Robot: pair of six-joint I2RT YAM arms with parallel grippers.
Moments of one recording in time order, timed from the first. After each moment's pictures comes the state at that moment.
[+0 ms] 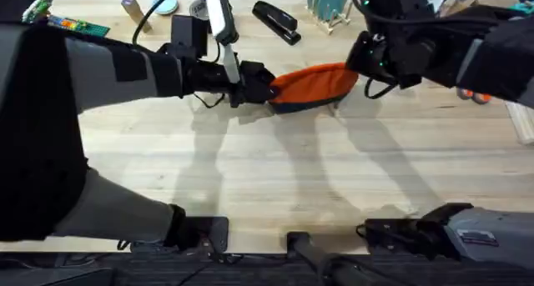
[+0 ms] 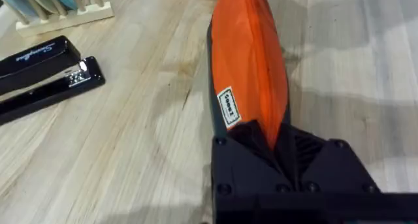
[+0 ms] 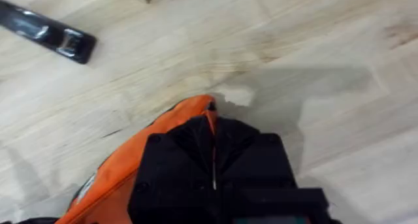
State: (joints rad) left arm -0.12 1.68 0.78 -0.04 1.01 0.84; right arm 0.42 1.46 1.00 -0.53 0.43 0.78
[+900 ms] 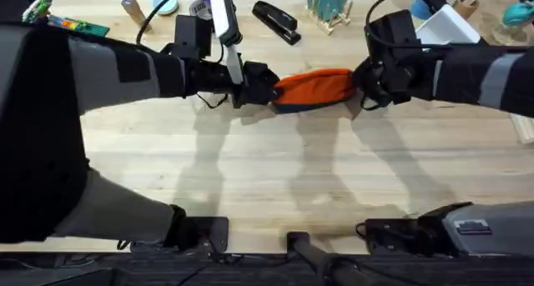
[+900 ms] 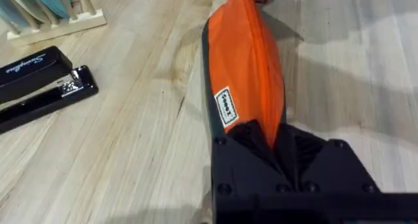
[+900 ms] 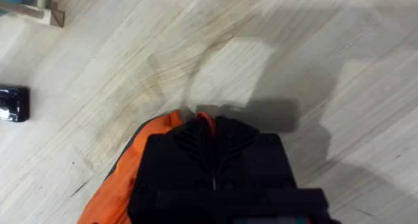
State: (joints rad) left arm -0.14 1.68 0.78 -0.03 1.02 0.84; right arm 0.30 1.58 0.82 -0.30 0.36 1.04
